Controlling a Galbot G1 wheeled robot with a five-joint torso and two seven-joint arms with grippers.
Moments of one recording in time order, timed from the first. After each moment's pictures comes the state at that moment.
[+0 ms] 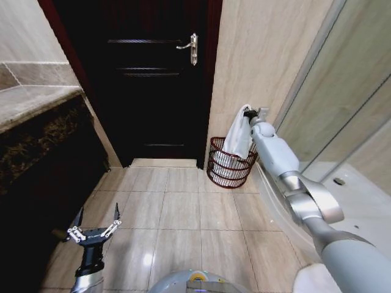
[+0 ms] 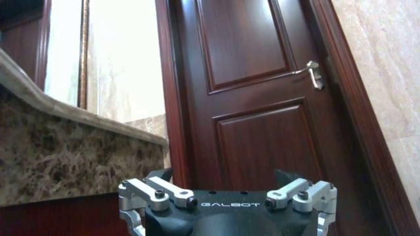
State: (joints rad) left arm 1.96 -1.61 -0.88 -2.12 -0.11 -0.73 0.02; right arm 0.02 1.26 0.06 0.73 0.55 -0.08 0.10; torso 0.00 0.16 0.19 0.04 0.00
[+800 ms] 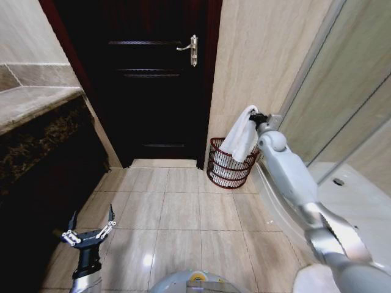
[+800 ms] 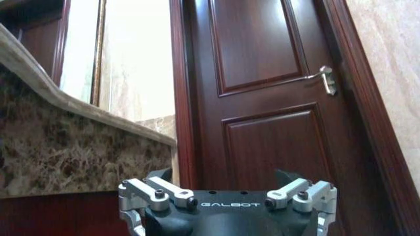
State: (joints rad) left arm 1.93 -1.61 -0.87 -2.10 -0.14 -0.73 0.01; right arm -0.38 1.05 0.20 1.42 0.69 -0.24 0.25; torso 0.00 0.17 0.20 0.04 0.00
